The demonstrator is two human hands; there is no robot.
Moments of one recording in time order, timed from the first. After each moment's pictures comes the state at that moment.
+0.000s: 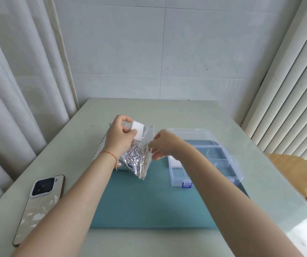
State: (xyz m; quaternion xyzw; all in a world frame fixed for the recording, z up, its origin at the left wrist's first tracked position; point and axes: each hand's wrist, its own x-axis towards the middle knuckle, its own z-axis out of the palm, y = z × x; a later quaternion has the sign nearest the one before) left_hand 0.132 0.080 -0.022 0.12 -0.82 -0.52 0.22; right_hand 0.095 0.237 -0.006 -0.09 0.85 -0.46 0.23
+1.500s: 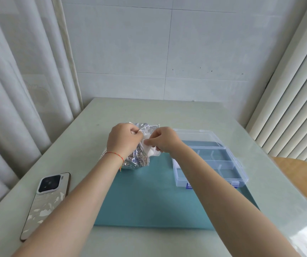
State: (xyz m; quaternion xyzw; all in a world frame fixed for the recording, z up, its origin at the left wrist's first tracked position) left_hand 0.136 0.077 -0.023 0.12 -0.90 -0.33 0.24; right_hand 0.082 0.218 -0.020 -0.14 0.87 -0.46 0.11
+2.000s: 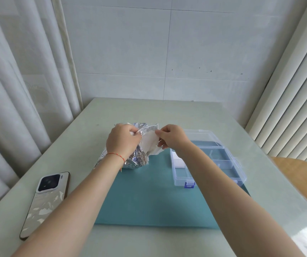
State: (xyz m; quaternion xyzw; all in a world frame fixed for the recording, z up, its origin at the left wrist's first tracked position) left_hand 0.137 0.080 -0.028 0.14 -0.91 -0.32 0.24; right_hand 0.071 0.237 -0.026 -0.09 0.81 -0.57 0.10
